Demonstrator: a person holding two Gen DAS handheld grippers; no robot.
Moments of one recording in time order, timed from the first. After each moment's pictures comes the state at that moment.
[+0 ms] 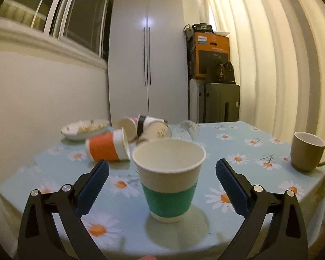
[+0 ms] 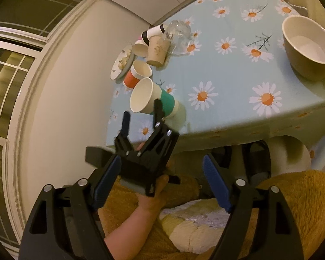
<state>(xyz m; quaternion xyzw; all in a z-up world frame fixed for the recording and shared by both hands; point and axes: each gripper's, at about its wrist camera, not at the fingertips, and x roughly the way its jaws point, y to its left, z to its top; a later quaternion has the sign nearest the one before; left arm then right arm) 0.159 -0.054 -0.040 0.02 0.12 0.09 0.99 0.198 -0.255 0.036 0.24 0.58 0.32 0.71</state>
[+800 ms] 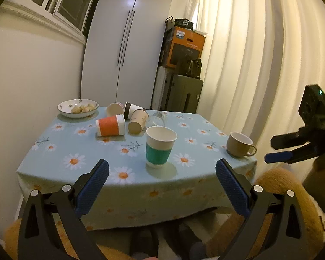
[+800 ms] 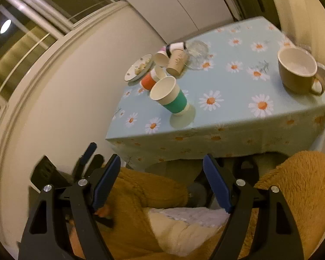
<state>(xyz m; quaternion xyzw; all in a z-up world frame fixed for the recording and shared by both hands) -0.004 0.013 0.036 -0.08 0.20 -0.06 0.97 0.098 -0.252 0.067 0.14 0.47 0.34 0.80</state>
